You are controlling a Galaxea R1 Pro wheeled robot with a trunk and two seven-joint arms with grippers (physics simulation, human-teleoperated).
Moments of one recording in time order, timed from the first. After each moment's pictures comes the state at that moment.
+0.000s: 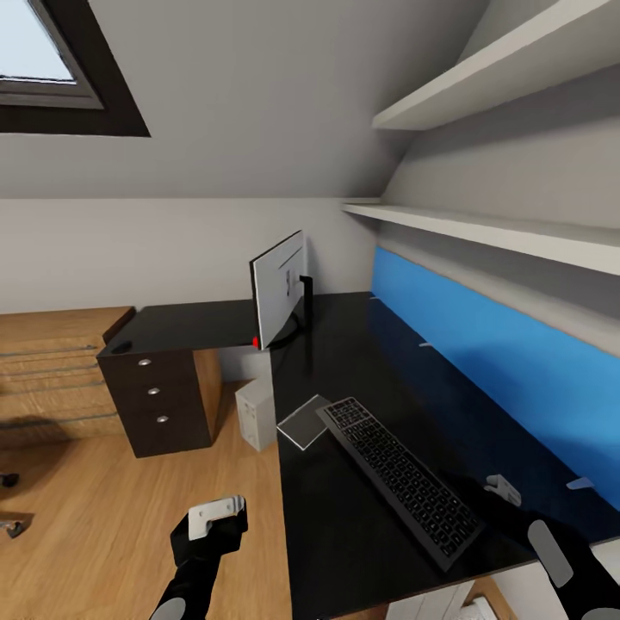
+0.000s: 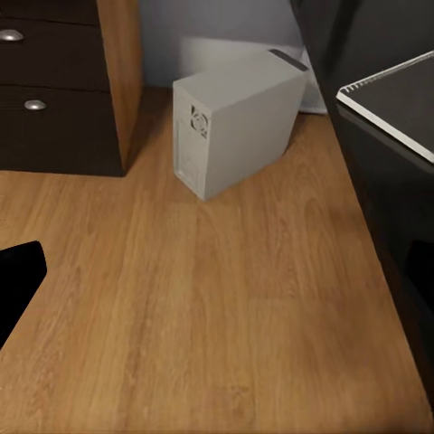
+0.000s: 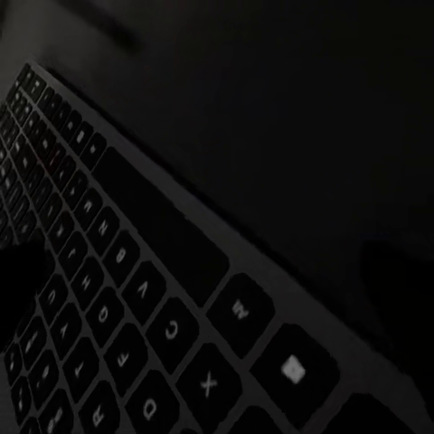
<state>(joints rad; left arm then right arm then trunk) 0.04 0.00 -0.36 -1.60 0.27 0.27 0.55 -0.47 -0.25 -0.31 -0.67 -0.53 0.50 0.46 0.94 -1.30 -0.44</state>
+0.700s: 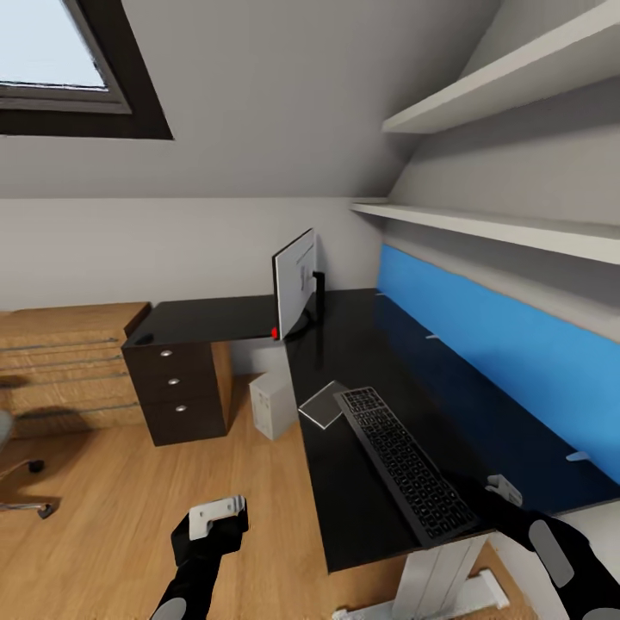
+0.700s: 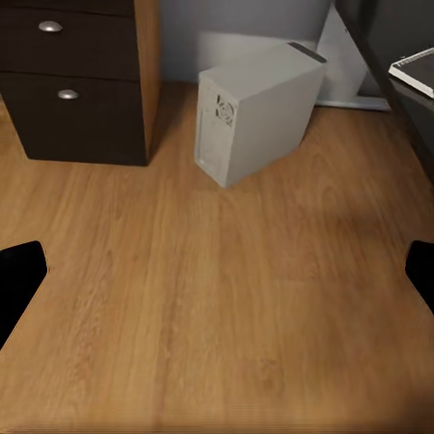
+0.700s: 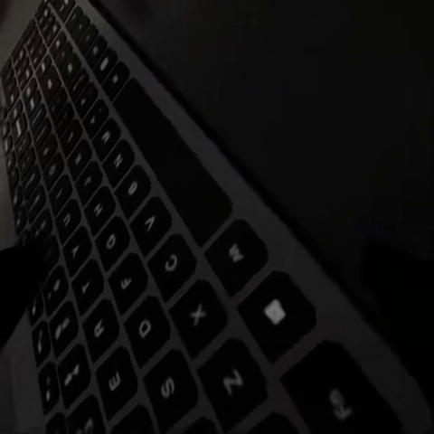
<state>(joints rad) 0.04 0.00 -0.36 -1.60 0.27 0.27 0.55 -0.47 -0.25 -0.31 -0.67 -0.53 0.50 0.46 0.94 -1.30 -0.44</state>
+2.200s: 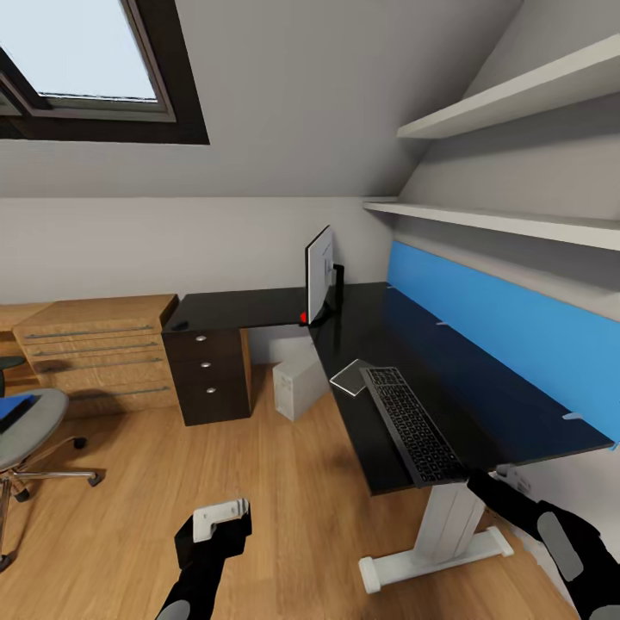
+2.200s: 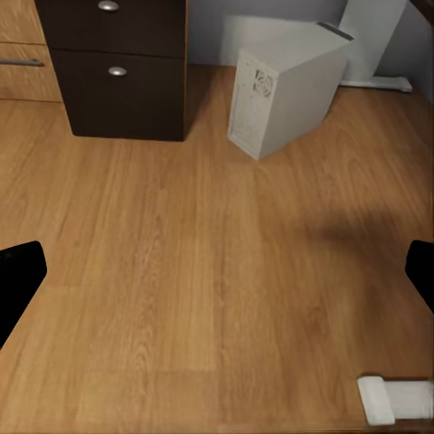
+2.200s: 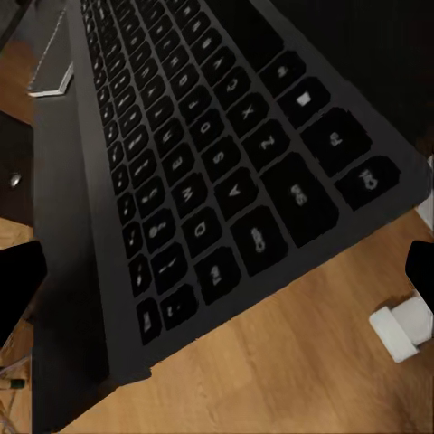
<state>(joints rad) 0.04 0.00 -0.38 -1.59 0.27 0.27 0.55 -0.46 -0.27 -0.33 -0.73 -0.51 0.49 0.46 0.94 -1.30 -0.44</state>
